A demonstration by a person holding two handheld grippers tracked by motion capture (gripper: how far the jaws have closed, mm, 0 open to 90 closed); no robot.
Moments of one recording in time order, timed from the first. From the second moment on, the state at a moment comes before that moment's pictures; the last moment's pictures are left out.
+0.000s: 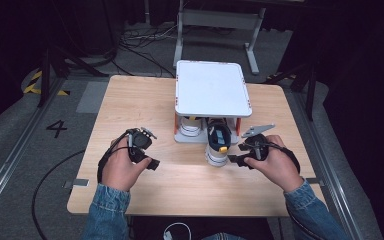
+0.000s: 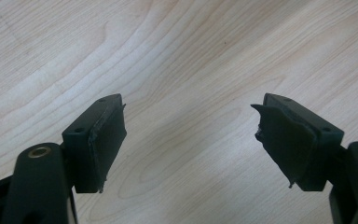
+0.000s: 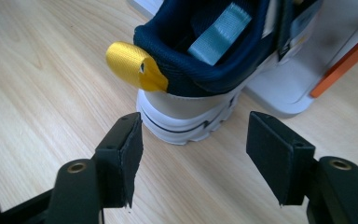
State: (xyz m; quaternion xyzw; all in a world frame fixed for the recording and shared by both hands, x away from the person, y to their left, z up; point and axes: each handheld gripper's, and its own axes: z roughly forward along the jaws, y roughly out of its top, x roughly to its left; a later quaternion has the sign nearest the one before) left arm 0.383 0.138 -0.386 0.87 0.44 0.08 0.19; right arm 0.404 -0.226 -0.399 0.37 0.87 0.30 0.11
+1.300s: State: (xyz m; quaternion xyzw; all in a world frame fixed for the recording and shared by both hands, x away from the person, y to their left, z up) left arm 0.379 0.140 -0.387 0.87 0.44 0.07 0.19; right arm 0.466 -0.183 -0.424 0.41 0.80 0.34 0.27
